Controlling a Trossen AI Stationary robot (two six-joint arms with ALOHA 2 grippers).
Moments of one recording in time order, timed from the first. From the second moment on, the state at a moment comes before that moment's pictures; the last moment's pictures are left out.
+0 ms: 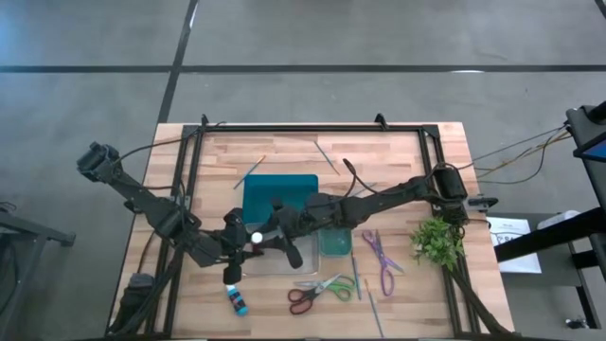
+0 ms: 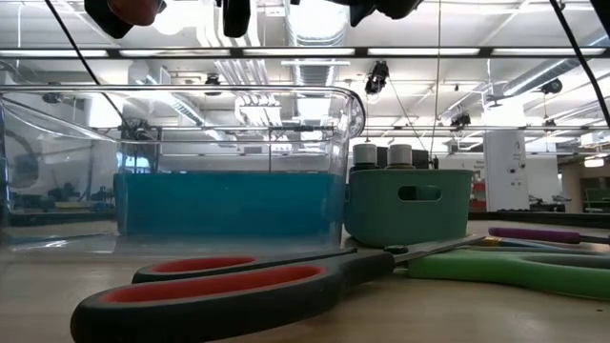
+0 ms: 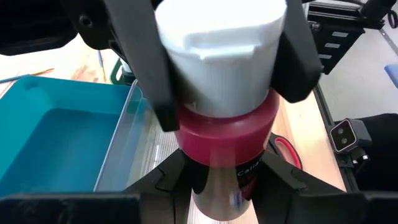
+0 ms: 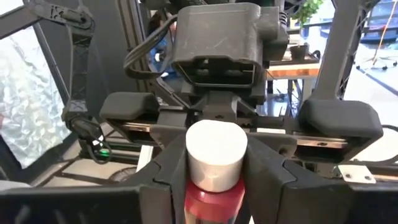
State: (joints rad) left arm -0.62 1.19 0.86 -0.37 -0.50 -0.50; right arm 0.15 2.01 1.44 0.59 -0.19 0.17
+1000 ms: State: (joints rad) left arm -0.62 1.18 0.87 -0.44 -0.57 -0.42; right arm 0.17 1.90 1.37 0.48 -0.18 0.12
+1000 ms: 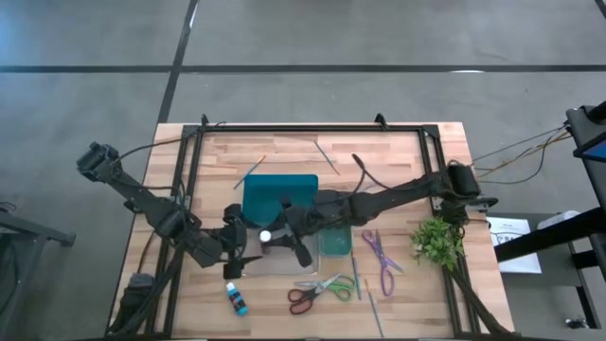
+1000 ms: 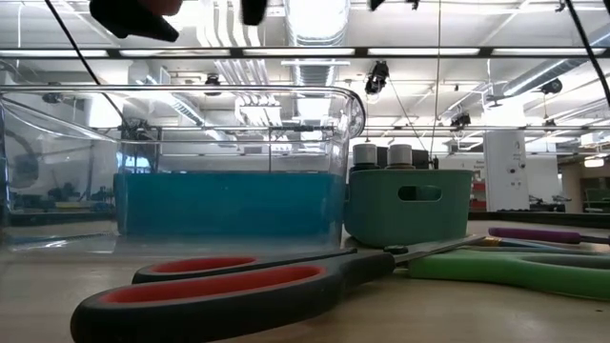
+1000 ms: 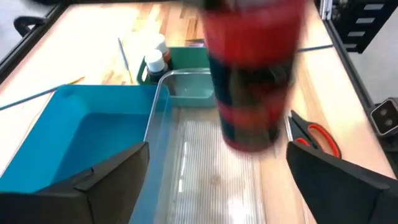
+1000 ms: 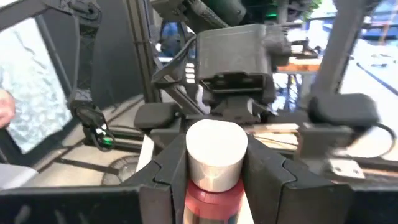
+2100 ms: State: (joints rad) left arm -0.60 1.06 1.03 -0.42 -1.02 -0.02; right arm 0.56 1.49 0.61 0.63 0.81 0.34
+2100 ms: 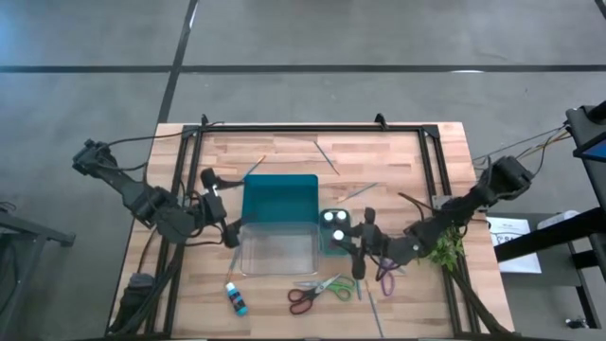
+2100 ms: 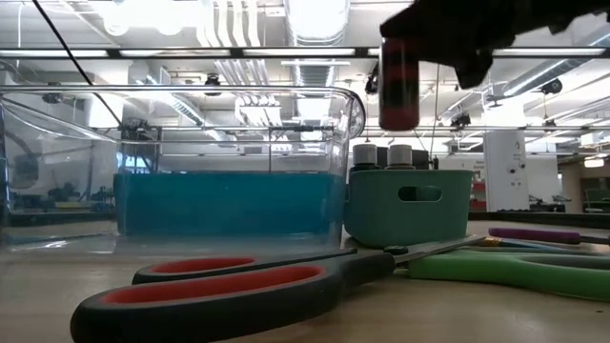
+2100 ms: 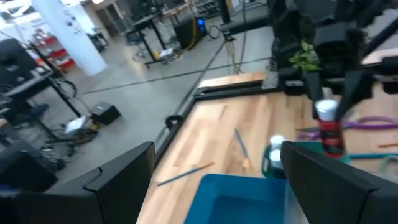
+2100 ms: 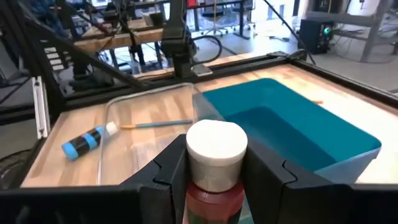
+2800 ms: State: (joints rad) left arm -0.60 1.14 1.02 -0.37 -1.07 0.00; right arm 0.55 1.68 0.63 0.74 0.90 0.33
